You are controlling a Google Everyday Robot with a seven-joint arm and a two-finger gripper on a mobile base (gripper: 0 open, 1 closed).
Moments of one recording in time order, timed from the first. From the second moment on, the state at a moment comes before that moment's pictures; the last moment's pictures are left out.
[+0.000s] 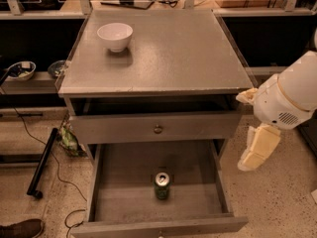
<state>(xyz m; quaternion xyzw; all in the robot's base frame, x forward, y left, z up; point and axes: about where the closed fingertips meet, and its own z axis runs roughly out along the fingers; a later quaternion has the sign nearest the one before) 0.443 -0.187 0.854 -0.61 0.76 0.08 0.19</state>
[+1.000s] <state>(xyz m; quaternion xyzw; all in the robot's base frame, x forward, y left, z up) 0.457 -0.186 0.792 -0.60 0.75 0.14 0.24</state>
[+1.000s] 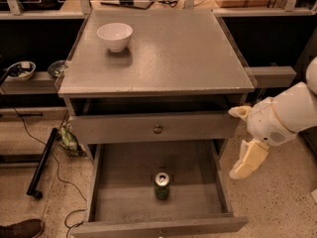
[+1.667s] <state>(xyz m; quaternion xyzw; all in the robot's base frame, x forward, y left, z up) 0.457 -0.188 0.768 -0.60 0.75 0.15 0.24</state>
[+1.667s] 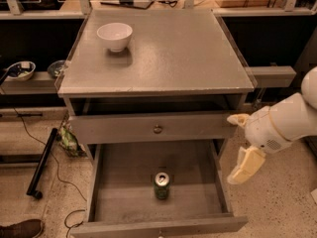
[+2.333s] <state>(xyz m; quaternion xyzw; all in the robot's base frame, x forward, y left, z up) 0.462 -0.191 0.716 -0.57 0.76 0.19 0.25</state>
